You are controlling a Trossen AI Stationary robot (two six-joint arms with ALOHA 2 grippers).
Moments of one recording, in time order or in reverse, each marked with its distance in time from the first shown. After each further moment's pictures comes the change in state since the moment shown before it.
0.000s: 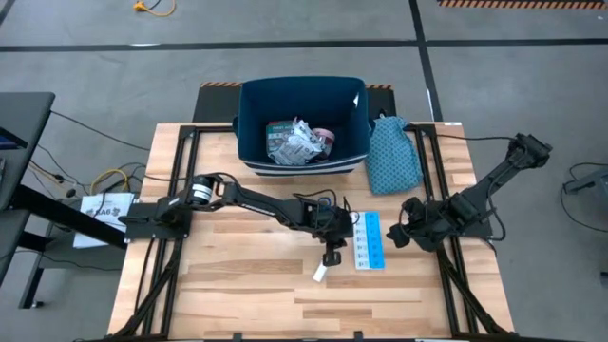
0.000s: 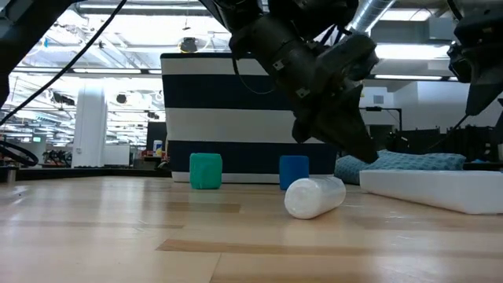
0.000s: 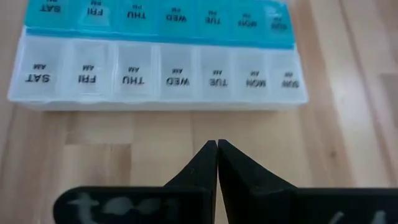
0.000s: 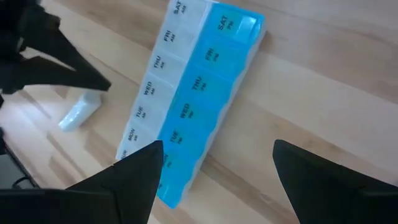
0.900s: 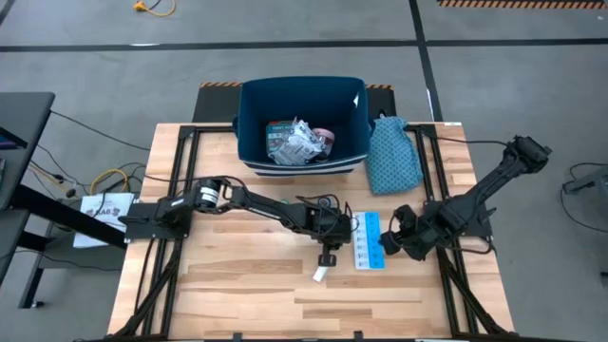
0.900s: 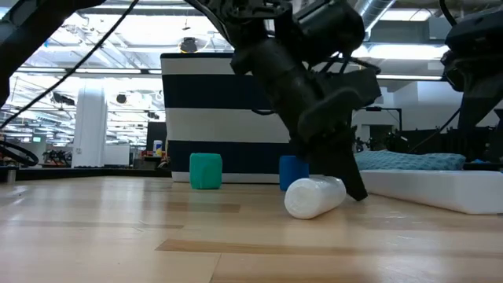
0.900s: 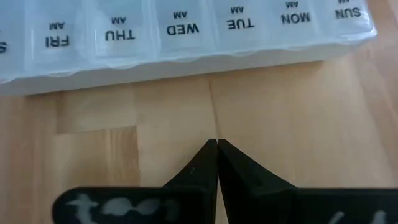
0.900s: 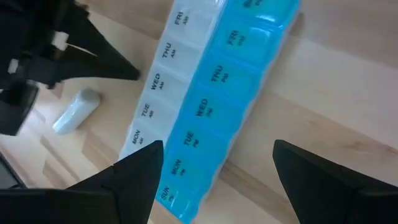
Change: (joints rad) left arm -0.007 0.077 0.014 -0.041 -0.043 0.148; right arm 0.000 0.183 -0.008 0.179 0.005 0.015
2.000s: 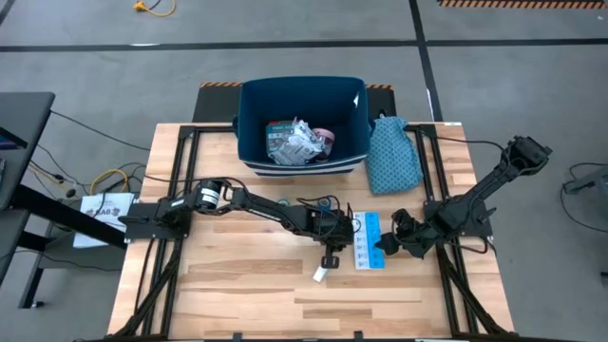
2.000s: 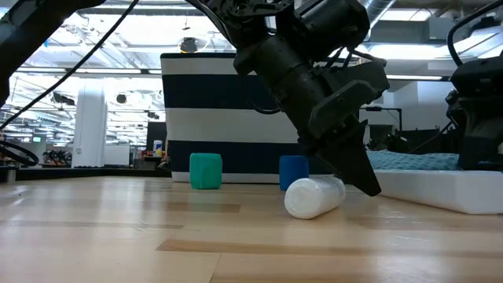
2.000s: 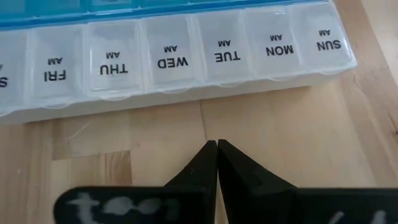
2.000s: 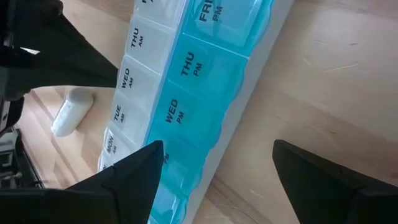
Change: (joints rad) left arm -0.008 0.005 0.011 0.058 -0.010 -0.001; right arm 0.000 -0.003 -0.281 0.444 0.006 -0.008
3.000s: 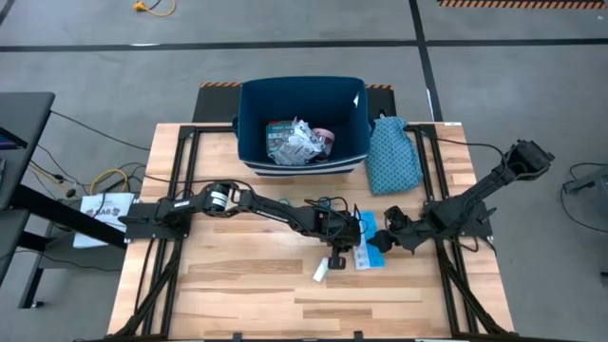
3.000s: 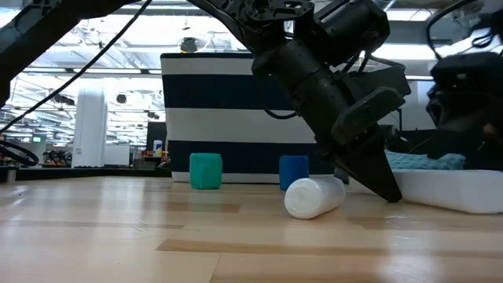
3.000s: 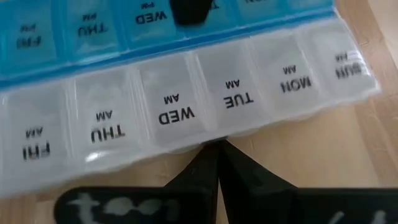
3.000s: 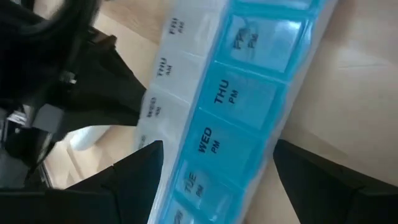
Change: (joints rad) left arm 0.015 0.098 0.147 -0.055 0.000 0.007; right arm -0.121 0.070 -0.002 0.184 -0.022 -0.191
